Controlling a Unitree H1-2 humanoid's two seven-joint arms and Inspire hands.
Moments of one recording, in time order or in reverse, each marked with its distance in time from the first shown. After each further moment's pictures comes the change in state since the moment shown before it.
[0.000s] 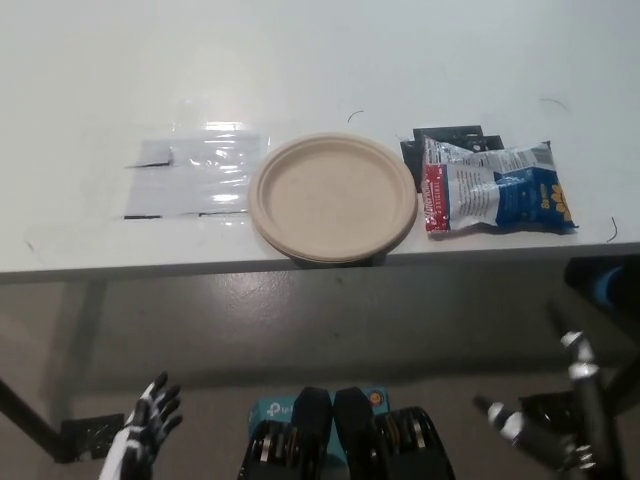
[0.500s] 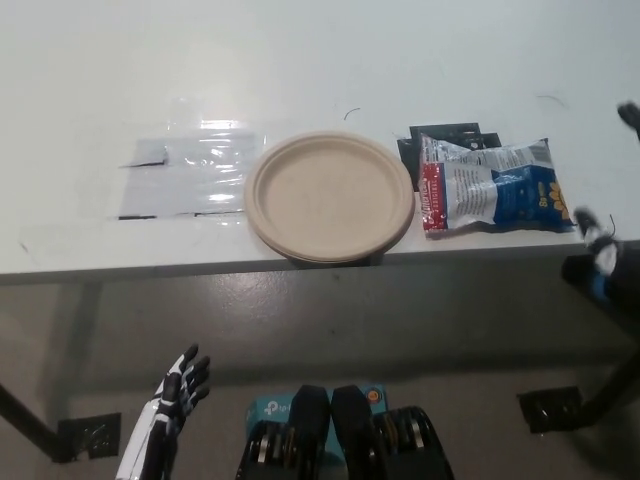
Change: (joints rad) left_arm -0.057 0.002 -0.032 0.045 0.023 0.000 0.000; right_arm -0.414 -0.353 -0.036 -0.190 -0.111 0.297 0.253
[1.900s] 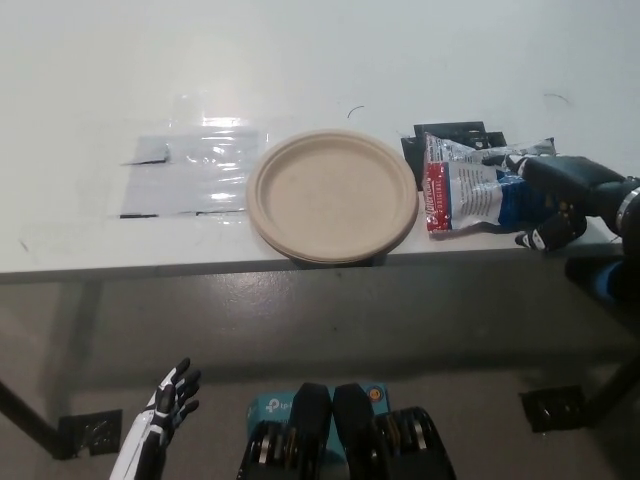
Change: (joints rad) left_arm 0.011 0.033 0.000 0.014 0.016 -0.012 -0.001; right_arm -0.447 -0.122 0.419 0.561 -0.128 0.266 0.538
